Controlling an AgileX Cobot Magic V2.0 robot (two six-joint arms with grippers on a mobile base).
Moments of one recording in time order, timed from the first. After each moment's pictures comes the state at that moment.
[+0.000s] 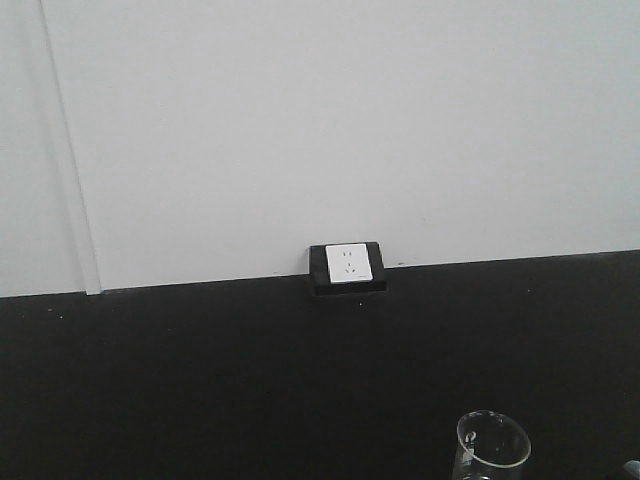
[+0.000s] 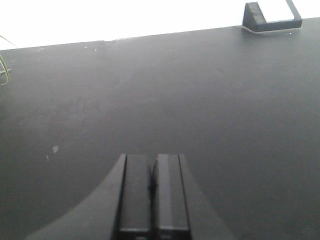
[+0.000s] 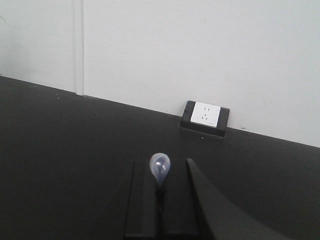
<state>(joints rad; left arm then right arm) -0.07 -0.01 0.03 -0.02 0.01 0.05 0.08 0.47 -0.33 -1.60 -0.38 1.47</state>
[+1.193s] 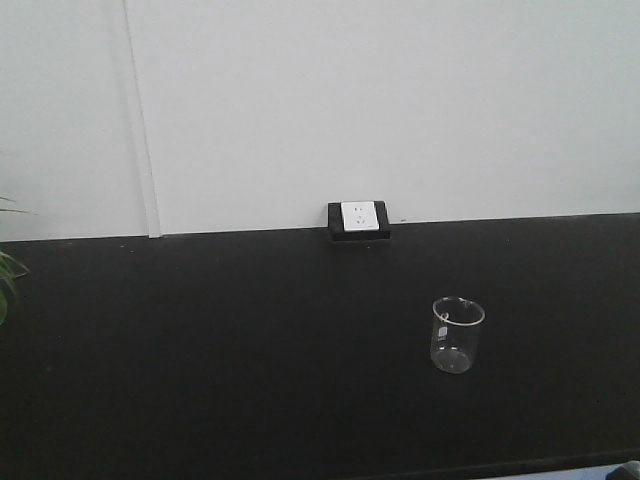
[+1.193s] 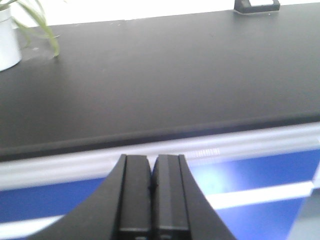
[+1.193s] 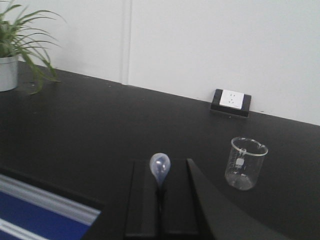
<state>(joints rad) -0.07 -0.01 0.03 -0.02 0.01 0.05 0.08 0.47 -0.33 -1.60 -0.38 1.47</state>
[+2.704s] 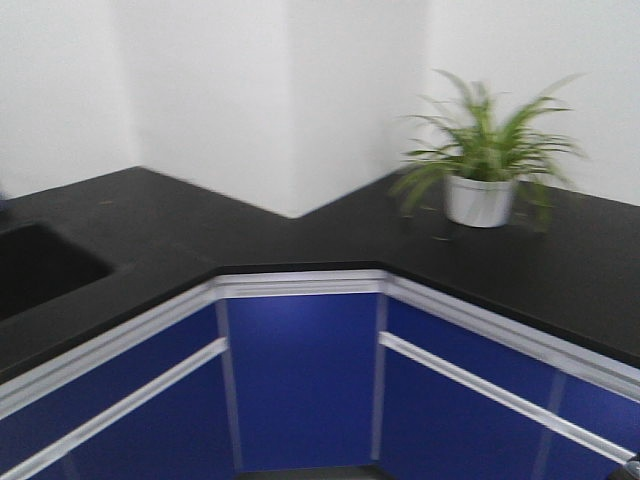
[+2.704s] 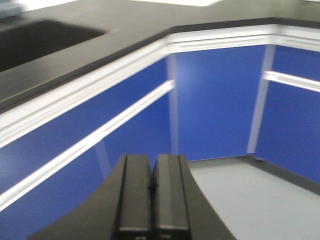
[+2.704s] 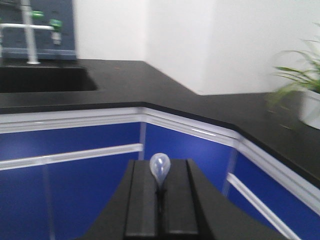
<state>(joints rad) -0.07 -0.01 0.03 -0.02 0.01 0.05 0.08 0.47 -0.33 -1.60 -0.39 1.47</state>
